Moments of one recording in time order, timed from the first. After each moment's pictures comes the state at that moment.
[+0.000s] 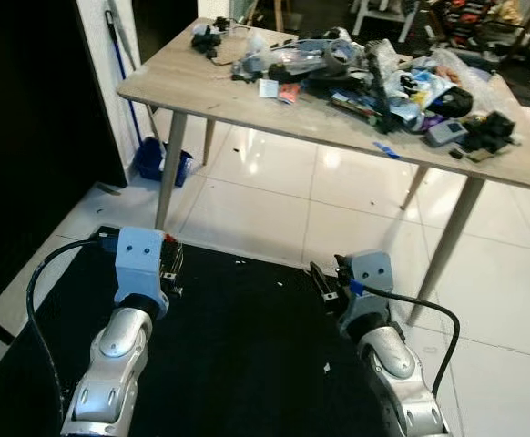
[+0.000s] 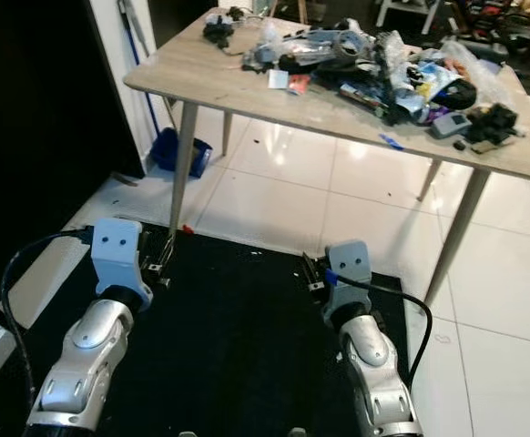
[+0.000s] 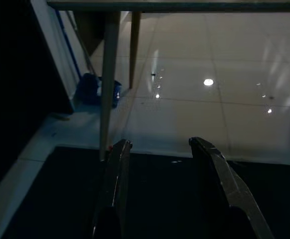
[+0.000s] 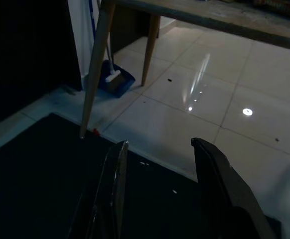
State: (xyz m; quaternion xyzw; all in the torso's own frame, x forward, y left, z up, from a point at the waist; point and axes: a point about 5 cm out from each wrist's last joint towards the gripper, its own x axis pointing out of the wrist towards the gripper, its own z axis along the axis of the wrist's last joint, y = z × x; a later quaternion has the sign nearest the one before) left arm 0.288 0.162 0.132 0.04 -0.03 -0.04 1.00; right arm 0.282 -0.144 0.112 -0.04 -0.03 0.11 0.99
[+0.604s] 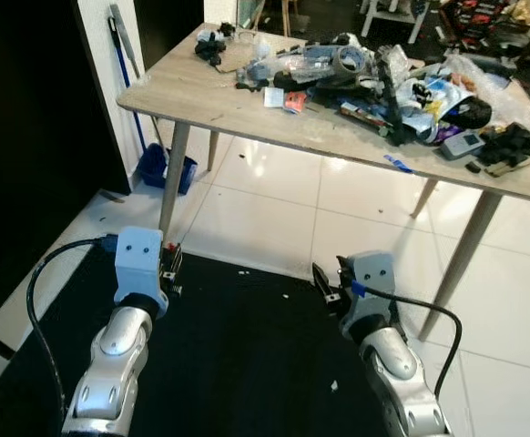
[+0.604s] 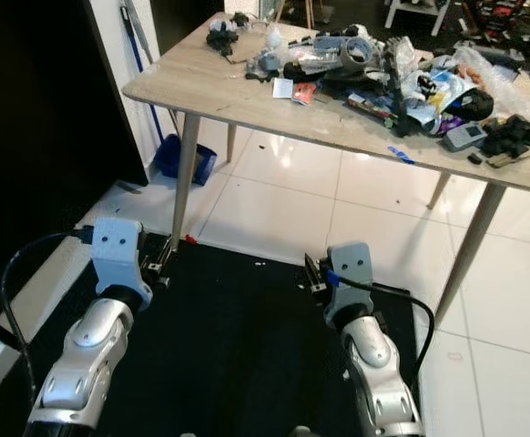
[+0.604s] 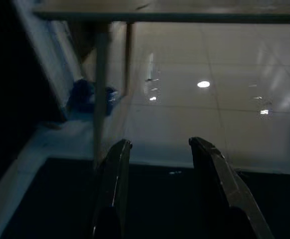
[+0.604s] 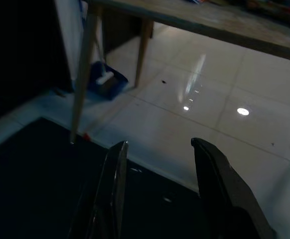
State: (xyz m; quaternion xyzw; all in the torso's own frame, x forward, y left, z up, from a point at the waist) left arm 0.291 0.157 0.134 0.04 -0.03 -0.05 1.00; right arm 0.281 -0.151 0.110 -0.04 -0.03 0.10 0.99
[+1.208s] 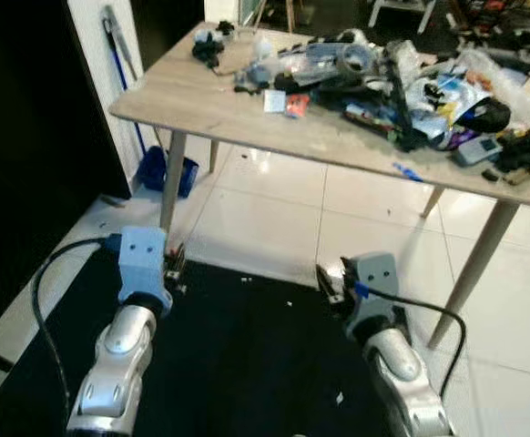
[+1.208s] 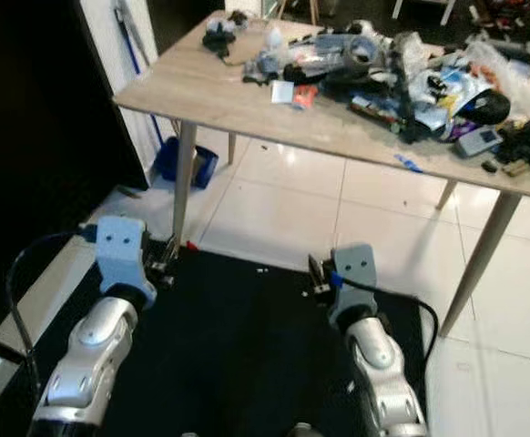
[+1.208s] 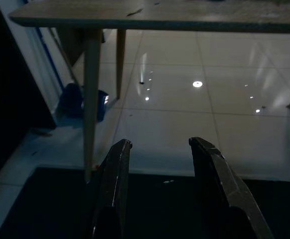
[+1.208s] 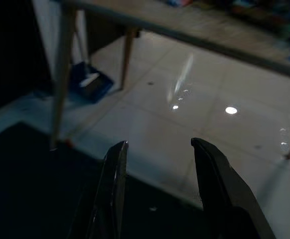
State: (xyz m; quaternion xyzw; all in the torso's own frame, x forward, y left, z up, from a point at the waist) left arm 0.292 0.152 0.135 0.03 -0.03 -0.05 1.00; right arm 0.281 -0.158 0.111 -0.05 -0.04 0.09 0.99
